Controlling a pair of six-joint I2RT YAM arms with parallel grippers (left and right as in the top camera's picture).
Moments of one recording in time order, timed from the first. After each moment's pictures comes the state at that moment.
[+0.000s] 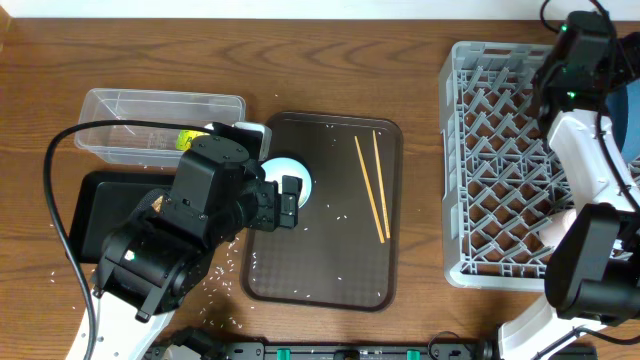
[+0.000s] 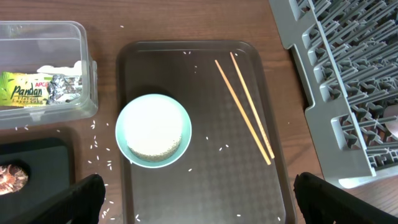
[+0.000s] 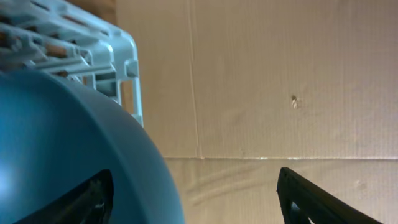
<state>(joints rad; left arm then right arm) -0.49 1.04 1.27 -1.03 0.02 -0.33 -0.12 1.84 1.41 0.04 1.03 -1.00</state>
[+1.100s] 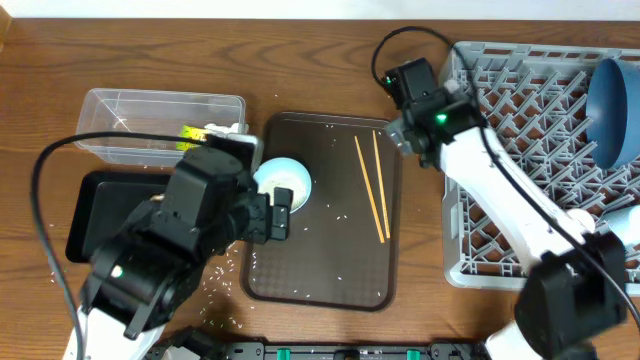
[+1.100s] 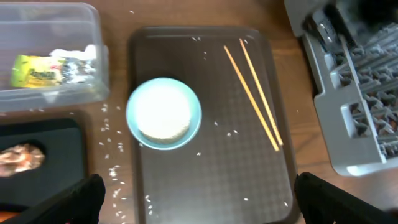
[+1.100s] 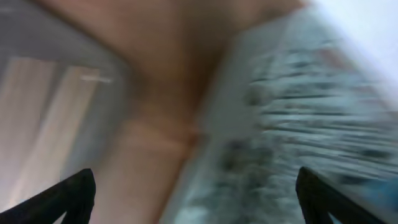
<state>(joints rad) -0.49 0.99 1.27 -1.11 -0.02 -0.33 0.43 1.72 1.41 -0.73 0.36 -0.18</state>
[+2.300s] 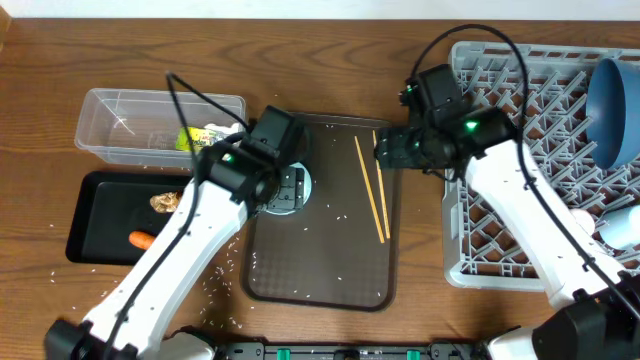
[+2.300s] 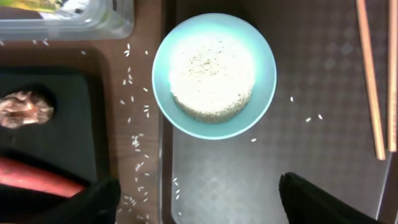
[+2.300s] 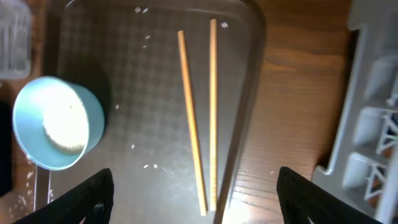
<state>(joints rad) -0.49 1.46 1.26 -1.12 -0.14 -0.43 0.38 1.62 1.41 -0.95 -0.10 0.39</state>
